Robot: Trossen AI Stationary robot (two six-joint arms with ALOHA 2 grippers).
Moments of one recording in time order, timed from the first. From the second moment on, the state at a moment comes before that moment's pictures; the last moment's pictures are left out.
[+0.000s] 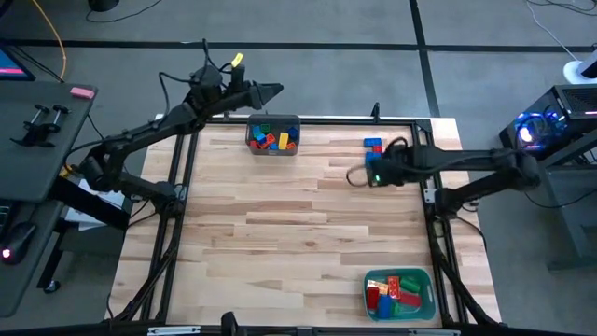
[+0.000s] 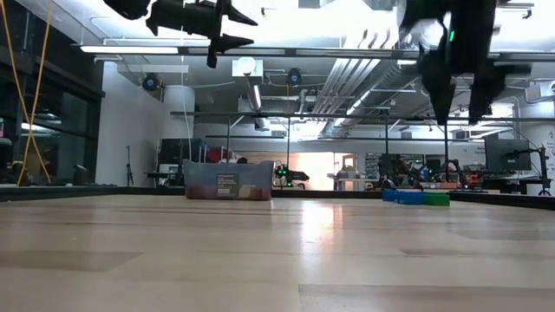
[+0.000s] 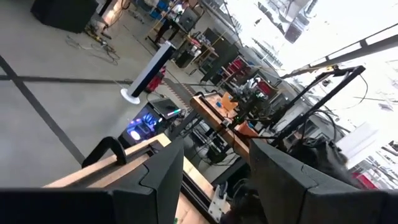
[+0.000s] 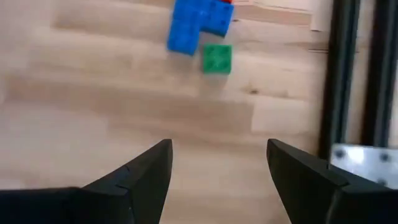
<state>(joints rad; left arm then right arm) 0.68 1.34 1.11 0.24 0.32 -0.69 -0.08 1.23 1.04 -1.33 0.34 1.35</state>
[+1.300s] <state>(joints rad) 0.68 1.36 1.11 0.22 0.39 -0.63 -0.66 1.43 0.73 -0.75 0.23 0.87</state>
